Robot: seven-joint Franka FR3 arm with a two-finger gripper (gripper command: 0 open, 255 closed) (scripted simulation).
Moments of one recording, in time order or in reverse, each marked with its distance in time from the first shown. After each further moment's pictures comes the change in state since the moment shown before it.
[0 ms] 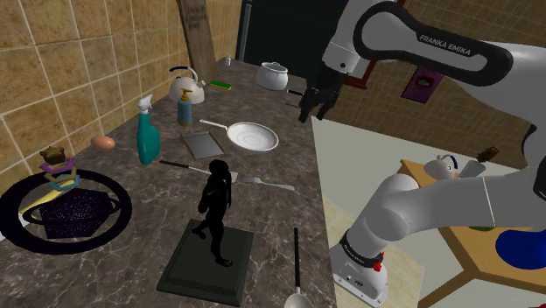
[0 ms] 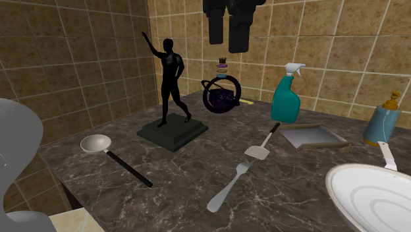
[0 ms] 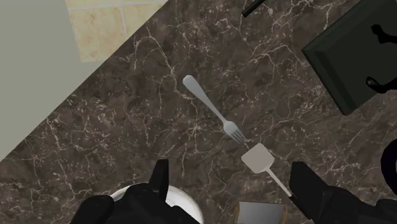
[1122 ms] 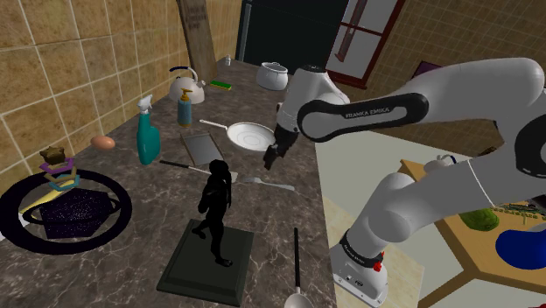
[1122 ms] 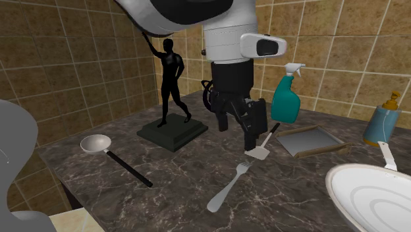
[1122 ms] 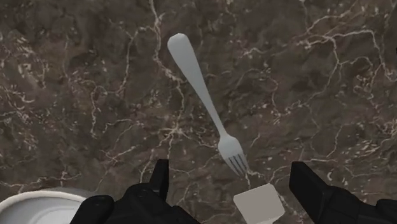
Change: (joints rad) arm 0.076 0.219 0.112 -0.342 -0.054 0.590 -0.094
